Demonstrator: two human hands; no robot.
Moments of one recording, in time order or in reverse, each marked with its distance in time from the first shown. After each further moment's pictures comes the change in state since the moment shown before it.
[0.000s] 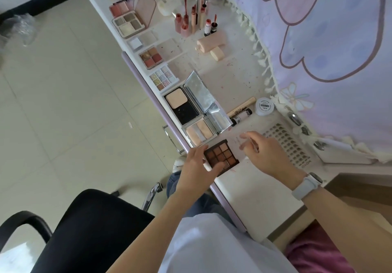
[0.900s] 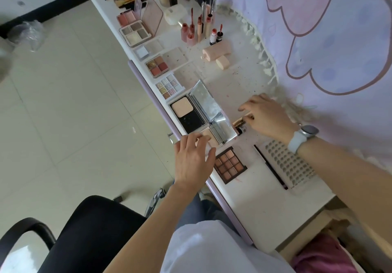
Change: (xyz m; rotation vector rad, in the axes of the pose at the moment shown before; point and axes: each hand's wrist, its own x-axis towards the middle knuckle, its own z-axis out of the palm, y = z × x) left_hand 0.026 0.014 -0.026 0.421 0.451 0.380; right_hand 0.095 -0.016 -0.041 -0.484 0.018 -0.262
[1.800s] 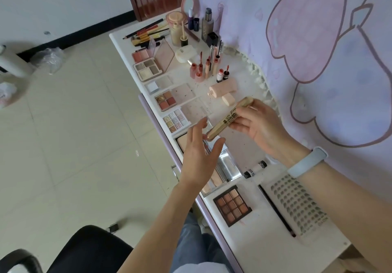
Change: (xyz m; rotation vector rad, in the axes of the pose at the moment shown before) left_hand 0.088 0.015 -0.029 -0.624 0.027 -0.192; right_hand 0.045 -0.043 -0.066 1.700 0.074 0.205
